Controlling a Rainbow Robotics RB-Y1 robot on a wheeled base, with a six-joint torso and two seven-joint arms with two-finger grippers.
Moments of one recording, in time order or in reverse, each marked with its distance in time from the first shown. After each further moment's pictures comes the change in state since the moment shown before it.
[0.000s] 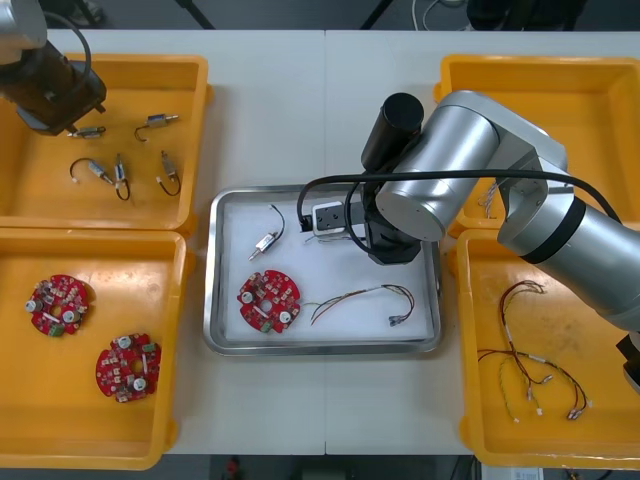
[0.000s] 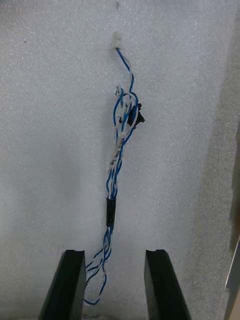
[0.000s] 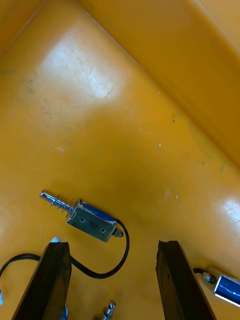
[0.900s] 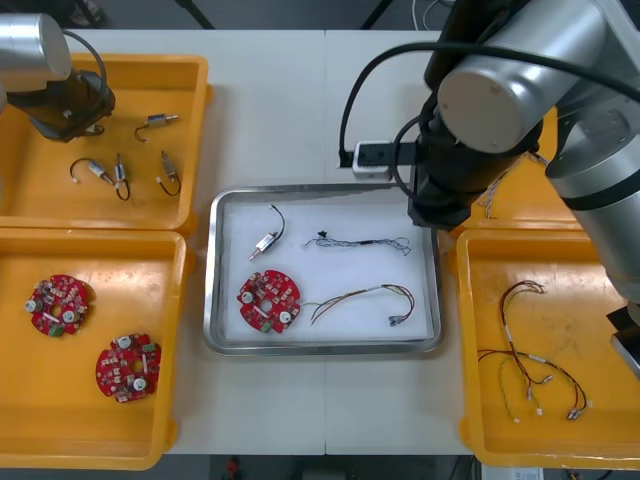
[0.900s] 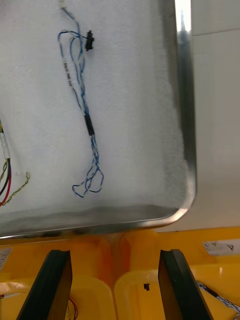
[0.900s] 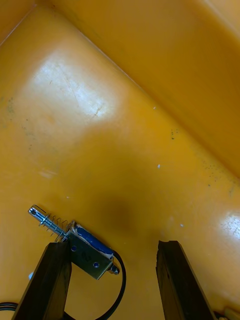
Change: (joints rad) right arm 0.000 0.042 -0.352 -0.098 -0.048 0.386 -0.047; left arm 0.003 -0.037 -0.048 0.087 -0.018 -0.186 0.000
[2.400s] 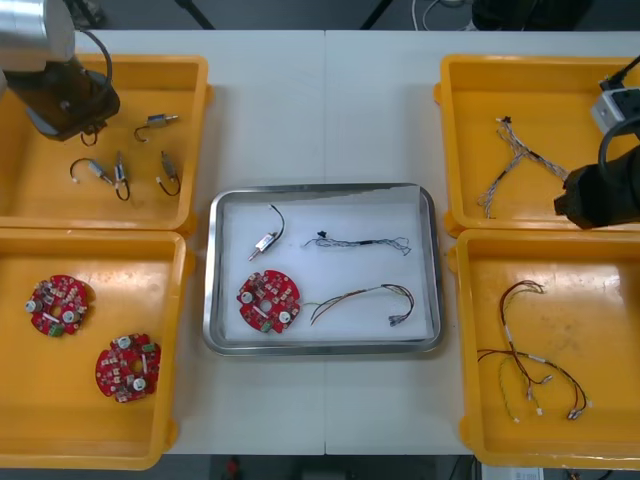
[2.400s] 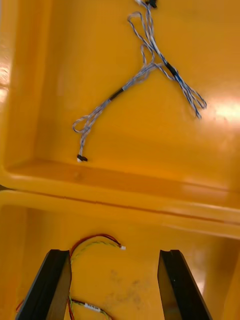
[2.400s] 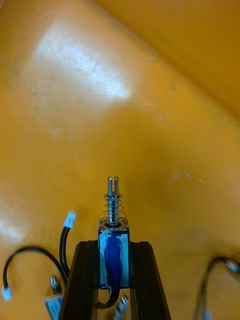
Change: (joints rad) right arm 0.456 -0.124 -0.566 -0.372 0.061 0.001 -0.810; left arm 0.037 0.018 -0.031 -0.212 -0.023 0.283 0.000
